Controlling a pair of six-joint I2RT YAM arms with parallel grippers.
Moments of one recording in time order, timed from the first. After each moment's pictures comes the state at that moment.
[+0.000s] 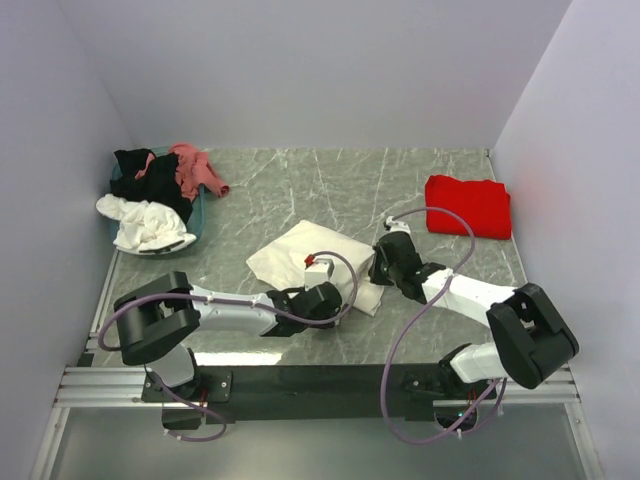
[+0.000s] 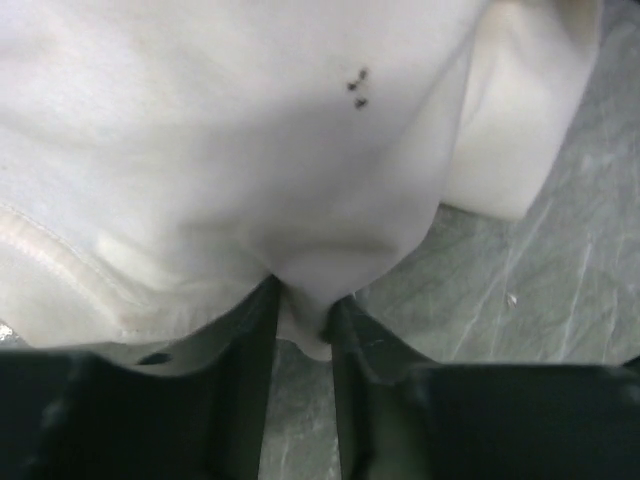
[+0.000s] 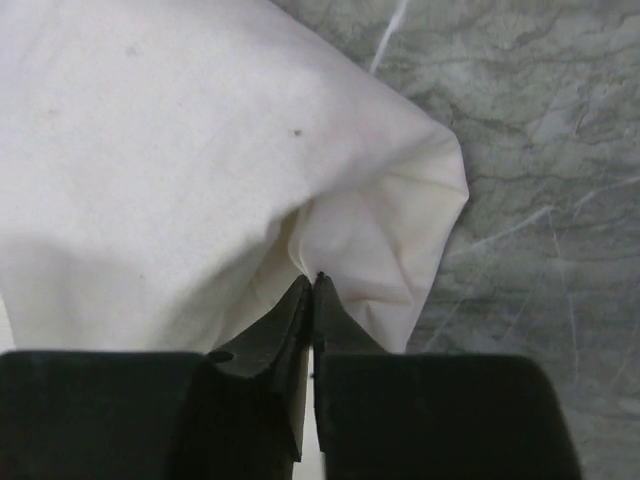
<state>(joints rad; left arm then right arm) -1.18 1.61 0.76 -0.03 -0.36 -0.96 0.54 1.36 0.56 0.00 0.12 0.53</state>
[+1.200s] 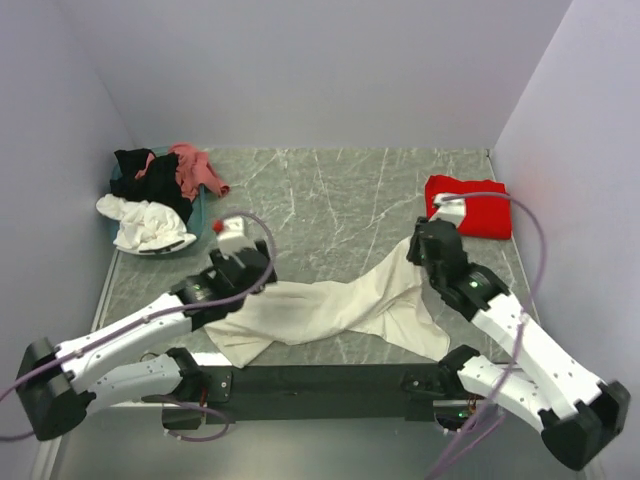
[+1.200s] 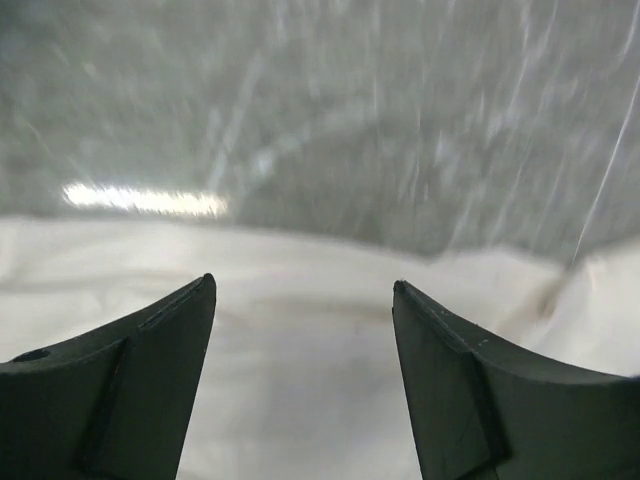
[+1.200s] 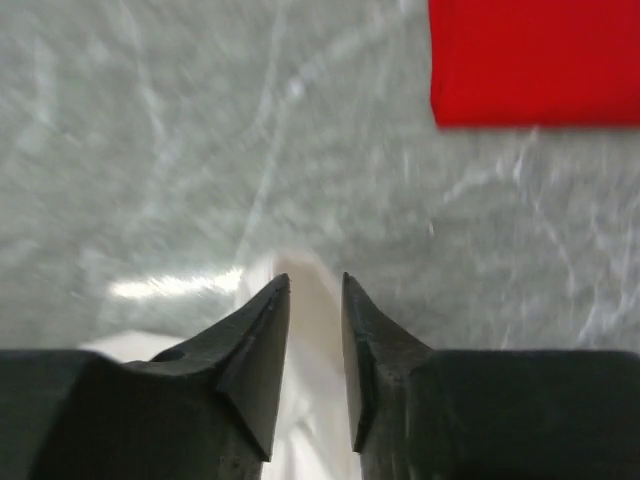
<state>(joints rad) -0.85 0.96 0.72 -0.45 -0.65 -0.81 0.54 0.84 0.81 -0.48 0.51 0.42</state>
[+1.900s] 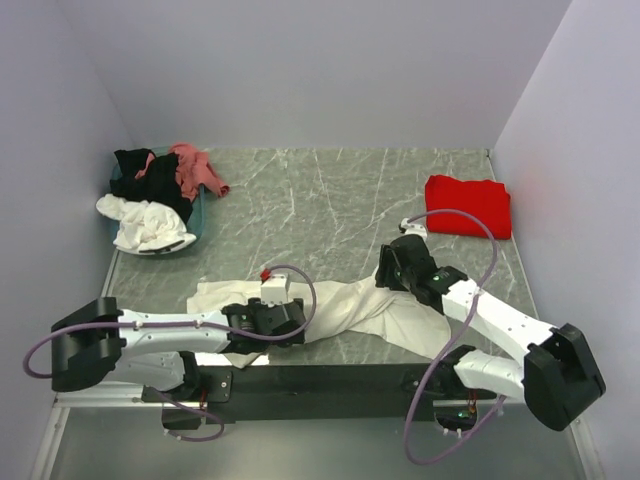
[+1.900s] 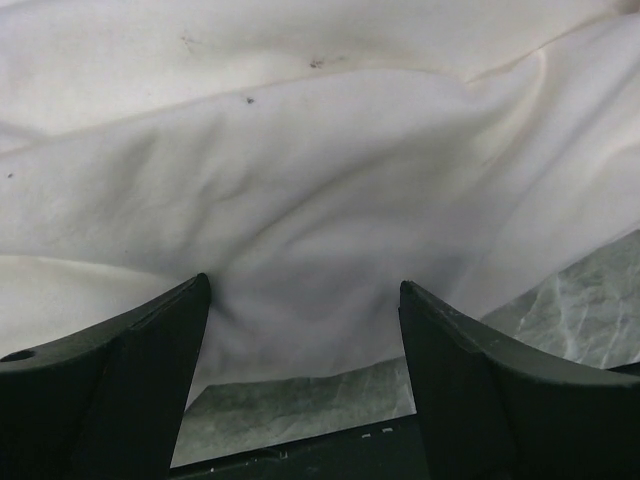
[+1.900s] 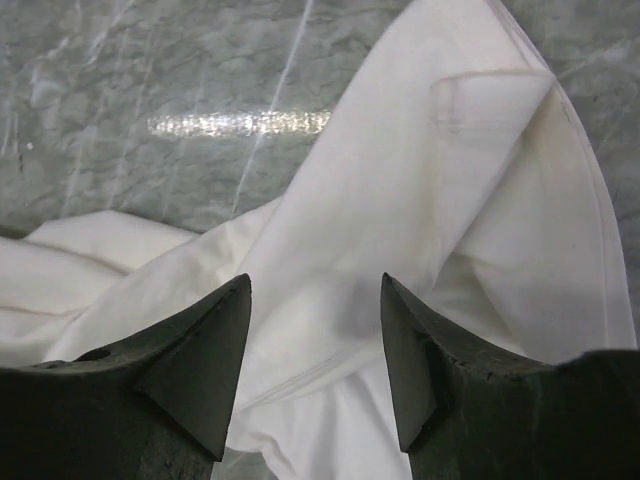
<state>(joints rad) -1.23 1.21 0.55 -0.40 -0.50 -1.10 0.54 1.10 0.58 -0.32 0.19 0.55</state>
